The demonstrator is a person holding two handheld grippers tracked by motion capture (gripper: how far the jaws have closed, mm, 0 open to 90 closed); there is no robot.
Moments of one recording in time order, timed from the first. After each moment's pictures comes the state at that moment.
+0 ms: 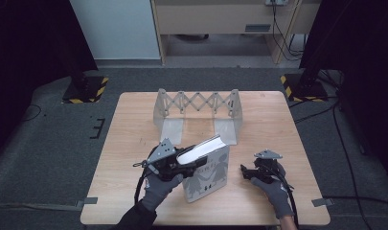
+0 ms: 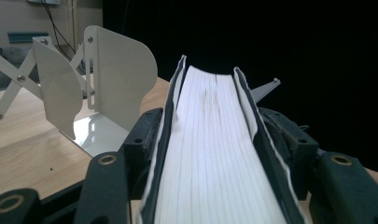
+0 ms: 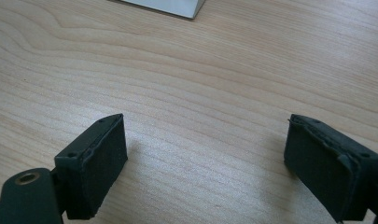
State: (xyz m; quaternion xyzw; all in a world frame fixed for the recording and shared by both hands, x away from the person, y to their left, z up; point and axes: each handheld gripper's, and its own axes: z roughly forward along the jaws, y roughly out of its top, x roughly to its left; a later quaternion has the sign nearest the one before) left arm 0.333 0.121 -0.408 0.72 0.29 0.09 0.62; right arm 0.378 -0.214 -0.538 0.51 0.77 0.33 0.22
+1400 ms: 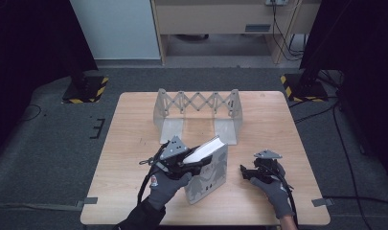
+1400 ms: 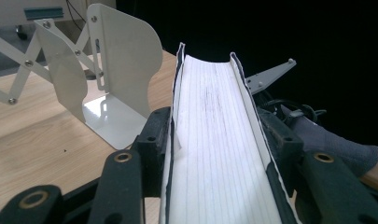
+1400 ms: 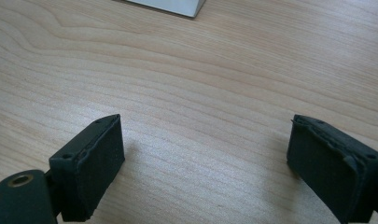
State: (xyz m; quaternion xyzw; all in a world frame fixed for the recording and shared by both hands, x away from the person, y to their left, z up) left arm 0.329 0.103 -0.394 0.76 0.31 0.11 0.56; right arm 0.378 -0.213 -0.539 0.51 0.76 0.33 0.22
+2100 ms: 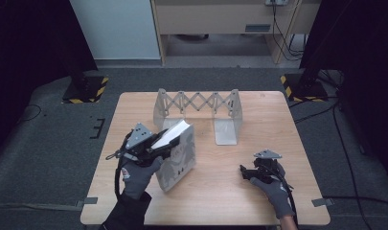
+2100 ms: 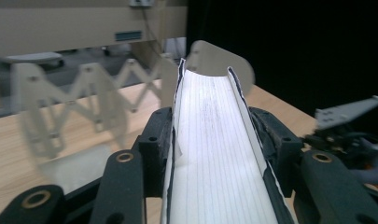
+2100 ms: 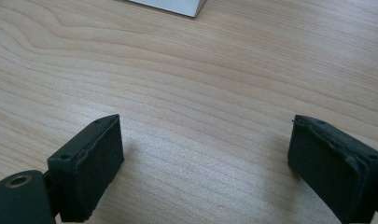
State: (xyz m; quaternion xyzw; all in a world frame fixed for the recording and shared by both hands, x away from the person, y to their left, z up) left arm 0.343 0.181 -0.363 0.71 0.39 0.21 0.54; right arm 0.378 -0.213 -0.539 0.51 0.77 0.33 0.22
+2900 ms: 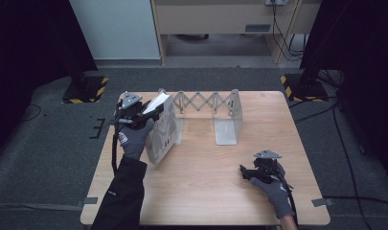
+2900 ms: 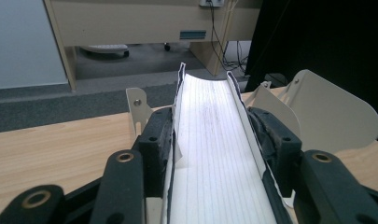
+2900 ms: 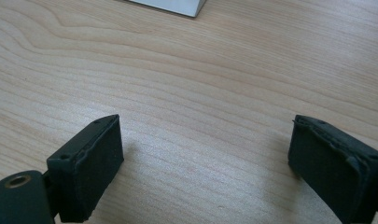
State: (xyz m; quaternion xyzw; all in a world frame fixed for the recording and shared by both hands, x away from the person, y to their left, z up) left arm 0.436 0.200 -0.349 0.67 0.48 0.26 0.50; right arm 0.378 -0.213 -0.539 0.51 0.77 0.33 0.21
